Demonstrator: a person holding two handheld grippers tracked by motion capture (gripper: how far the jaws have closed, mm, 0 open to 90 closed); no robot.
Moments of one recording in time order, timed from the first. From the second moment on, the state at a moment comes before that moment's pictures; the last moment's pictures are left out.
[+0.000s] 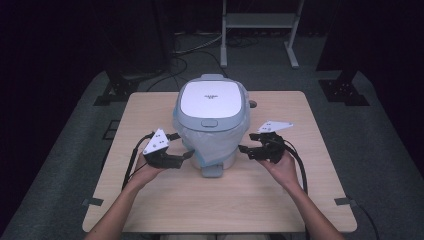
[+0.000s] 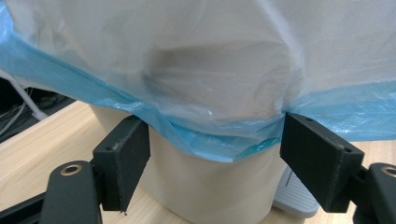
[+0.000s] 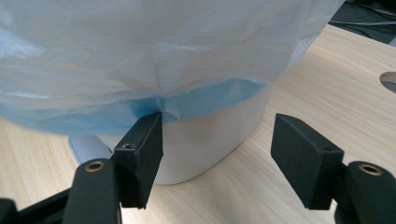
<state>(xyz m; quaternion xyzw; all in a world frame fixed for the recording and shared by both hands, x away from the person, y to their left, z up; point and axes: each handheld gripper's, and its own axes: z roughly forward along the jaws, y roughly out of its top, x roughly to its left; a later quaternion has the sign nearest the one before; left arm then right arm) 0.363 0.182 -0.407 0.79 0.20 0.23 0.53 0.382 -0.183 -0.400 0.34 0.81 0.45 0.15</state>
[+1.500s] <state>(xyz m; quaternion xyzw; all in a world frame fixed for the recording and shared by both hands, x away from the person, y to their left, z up) 0.292 0.159 -0.442 0.81 0.20 0.17 0.52 0.327 -0.251 -0.408 0.37 0.79 0.46 0.14</state>
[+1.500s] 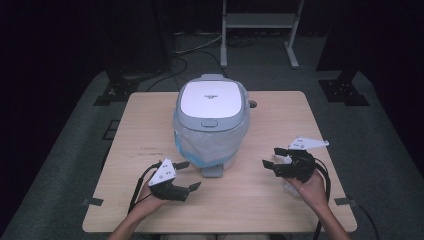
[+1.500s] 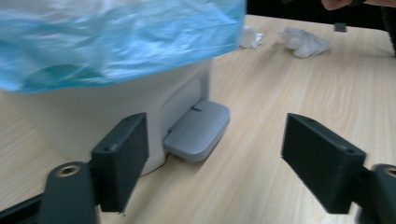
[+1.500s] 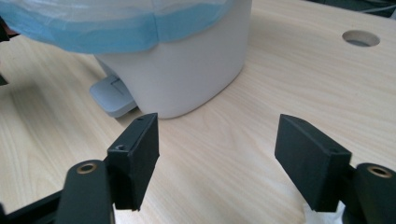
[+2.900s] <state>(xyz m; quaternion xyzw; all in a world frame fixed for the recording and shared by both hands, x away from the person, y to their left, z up) 0.326 0.102 -0.469 0.83 0.25 0.19 0.46 0.314 -0.262 -0.419 0.38 0.78 0.47 0.13</state>
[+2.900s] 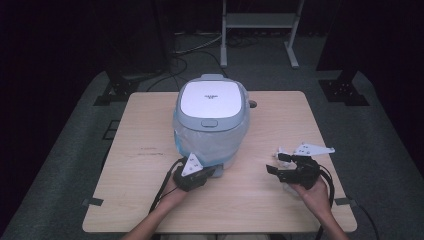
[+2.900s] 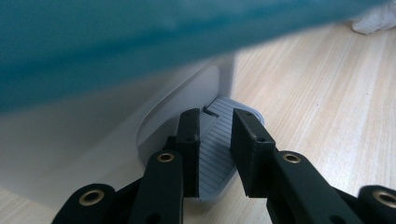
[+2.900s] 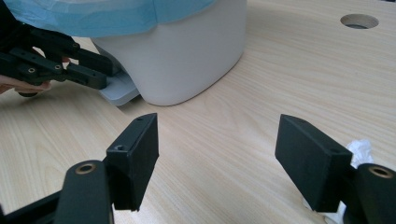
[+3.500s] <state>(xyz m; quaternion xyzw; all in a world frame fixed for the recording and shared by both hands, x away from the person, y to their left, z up) 0.322 0.101 -0.476 0.81 0.28 0.21 0.47 0.314 -0.257 -0.422 0.38 0.79 0.47 0.13</state>
